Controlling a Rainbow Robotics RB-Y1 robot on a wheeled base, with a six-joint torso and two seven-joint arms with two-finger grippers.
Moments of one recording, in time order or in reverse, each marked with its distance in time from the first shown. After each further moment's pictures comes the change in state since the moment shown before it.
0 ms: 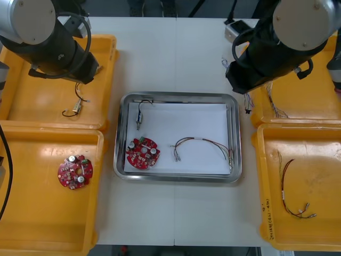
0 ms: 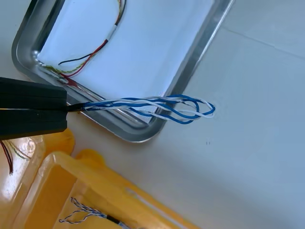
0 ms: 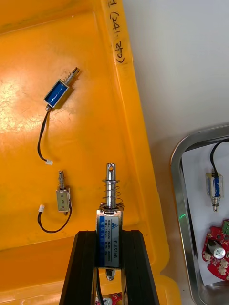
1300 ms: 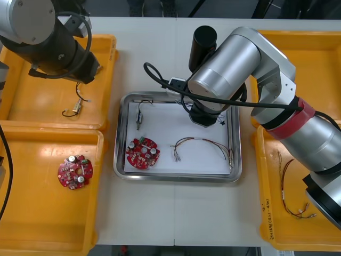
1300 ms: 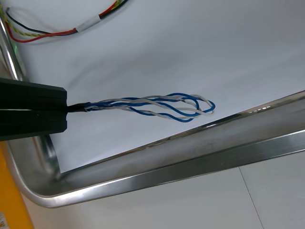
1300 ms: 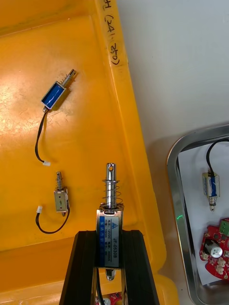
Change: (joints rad) right arm 0.023 0.172 0.312 0.193 0.275 -0.237 0.528; left arm 0.000 0.000 0.000 -0.008 0.007 0.000 0.000
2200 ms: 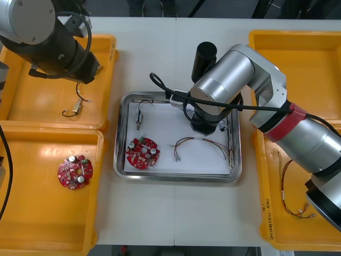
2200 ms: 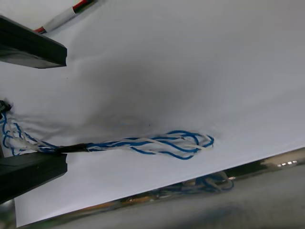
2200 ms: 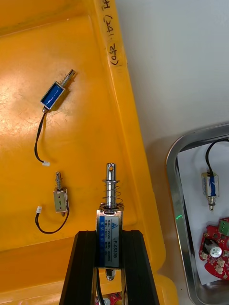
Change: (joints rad) right arm 0.005 -0.001 0.039 0.160 -0.073 -0.105 0.020; left arm 0.000 0.000 0.000 -0.001 0.002 0.000 0.000
